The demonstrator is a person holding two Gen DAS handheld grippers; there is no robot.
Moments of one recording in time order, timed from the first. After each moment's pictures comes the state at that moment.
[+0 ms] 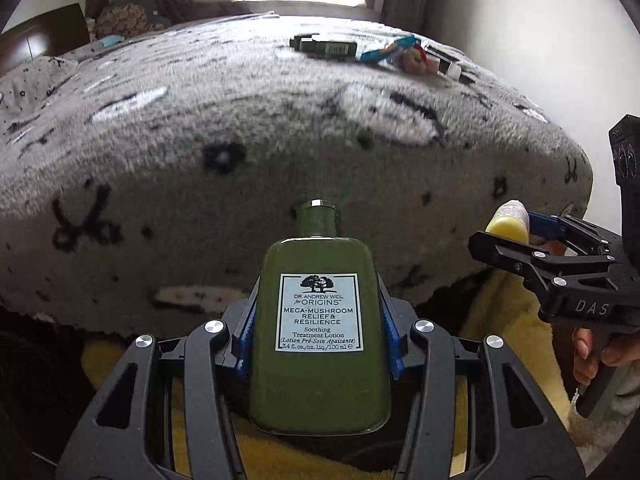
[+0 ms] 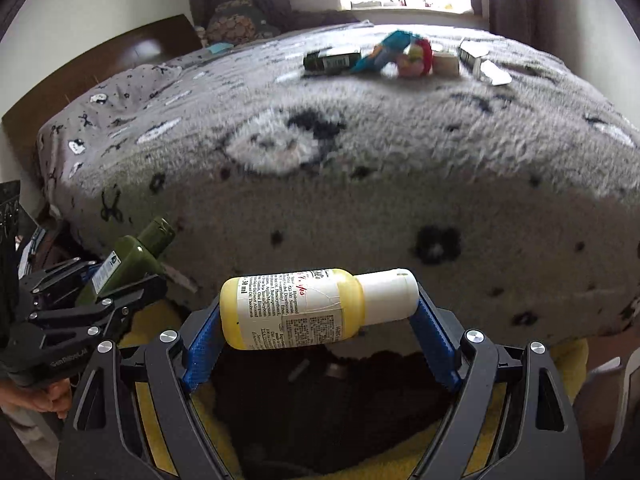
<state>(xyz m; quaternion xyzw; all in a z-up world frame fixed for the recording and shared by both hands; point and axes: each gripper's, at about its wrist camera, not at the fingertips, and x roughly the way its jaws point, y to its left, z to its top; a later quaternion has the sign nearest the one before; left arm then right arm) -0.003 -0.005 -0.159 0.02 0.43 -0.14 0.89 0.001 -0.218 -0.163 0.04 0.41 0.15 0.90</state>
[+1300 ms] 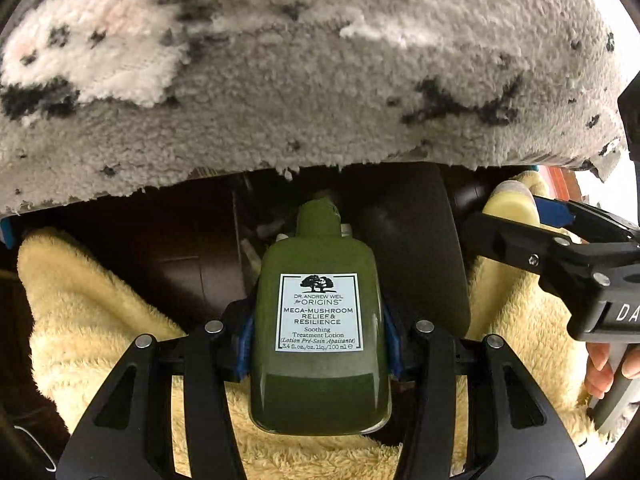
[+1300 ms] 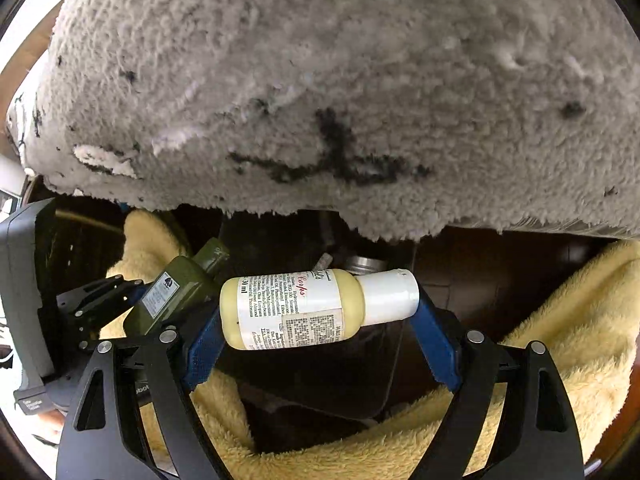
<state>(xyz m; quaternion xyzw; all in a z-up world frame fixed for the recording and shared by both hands) 0.005 0.001 -0.307 -0.02 0.61 -0.15 0.78 0.017 -0.188 -0.300 0.08 0.59 0.16 0.78</state>
